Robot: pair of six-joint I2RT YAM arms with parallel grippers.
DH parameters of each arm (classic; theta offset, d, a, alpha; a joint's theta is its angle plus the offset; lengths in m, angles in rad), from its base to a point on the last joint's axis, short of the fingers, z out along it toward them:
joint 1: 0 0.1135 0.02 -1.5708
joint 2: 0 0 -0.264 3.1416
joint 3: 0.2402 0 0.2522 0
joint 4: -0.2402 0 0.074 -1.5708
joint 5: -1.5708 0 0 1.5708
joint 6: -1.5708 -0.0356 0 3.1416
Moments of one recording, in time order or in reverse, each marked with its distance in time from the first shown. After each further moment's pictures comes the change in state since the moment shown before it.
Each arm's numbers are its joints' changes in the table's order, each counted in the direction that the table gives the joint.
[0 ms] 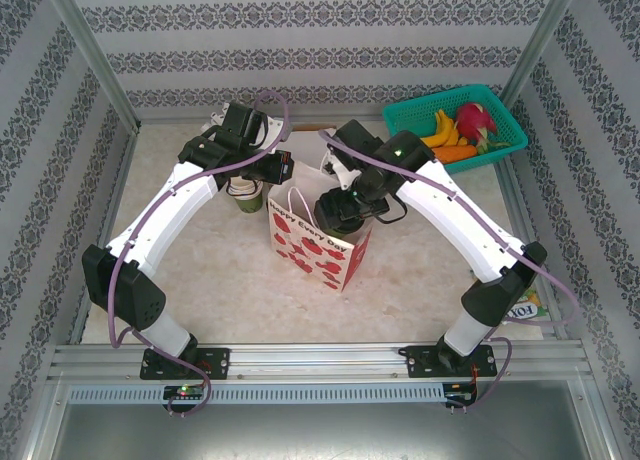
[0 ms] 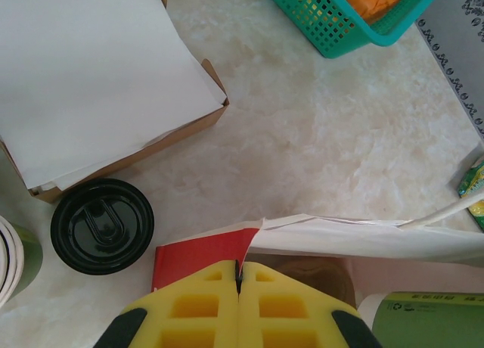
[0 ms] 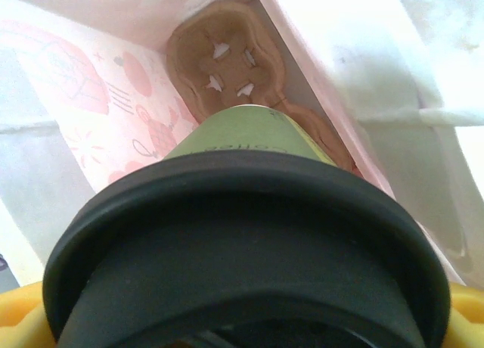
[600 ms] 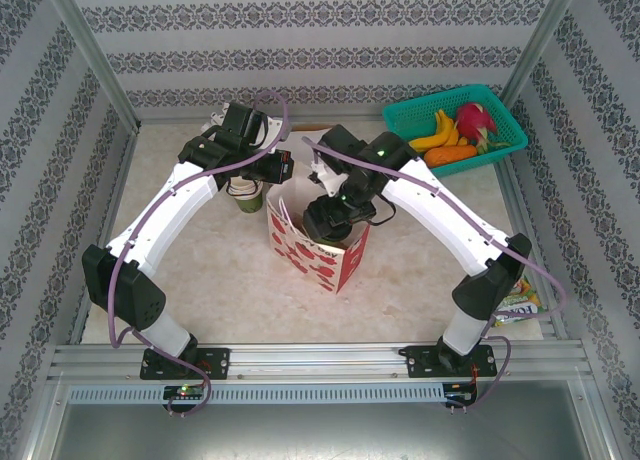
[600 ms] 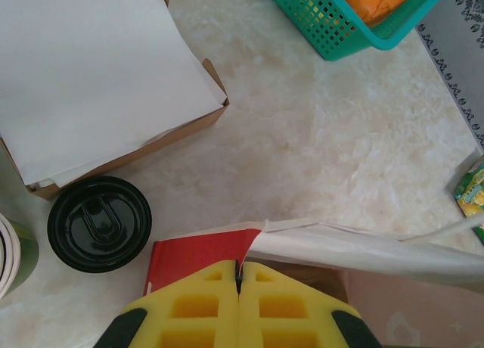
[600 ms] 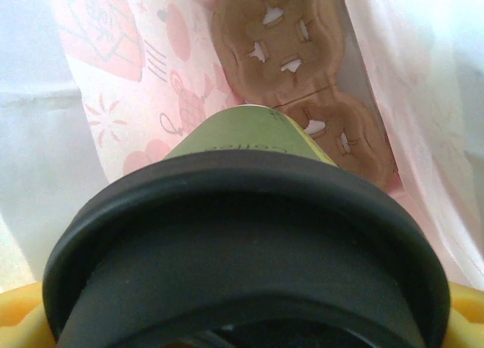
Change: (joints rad) left arm 0.000 0.000 0.000 0.001 0.000 0.023; right arm 0.033 0.064 0.016 0.000 0.103 0.065
